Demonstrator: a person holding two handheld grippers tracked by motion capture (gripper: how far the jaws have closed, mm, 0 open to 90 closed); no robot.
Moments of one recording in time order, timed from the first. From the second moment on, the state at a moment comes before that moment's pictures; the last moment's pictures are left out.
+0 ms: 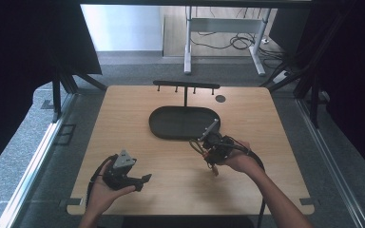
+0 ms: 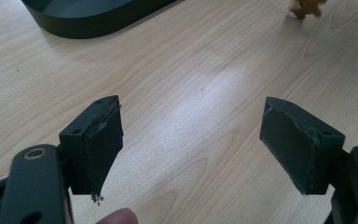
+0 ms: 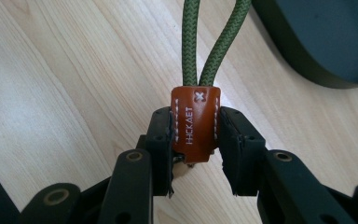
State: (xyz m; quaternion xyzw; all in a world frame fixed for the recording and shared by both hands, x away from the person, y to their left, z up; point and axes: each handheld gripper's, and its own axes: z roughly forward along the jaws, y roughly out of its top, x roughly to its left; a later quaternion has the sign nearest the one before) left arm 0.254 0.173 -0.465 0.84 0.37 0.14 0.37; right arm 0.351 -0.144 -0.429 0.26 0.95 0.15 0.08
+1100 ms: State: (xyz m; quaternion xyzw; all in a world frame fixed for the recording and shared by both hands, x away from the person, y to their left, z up) left arm 0.254 0.174 -0.465 0.84 0.37 0.14 0.37; right arm 0.373 -0.142 -0.388 0.27 0.94 0.16 0.11
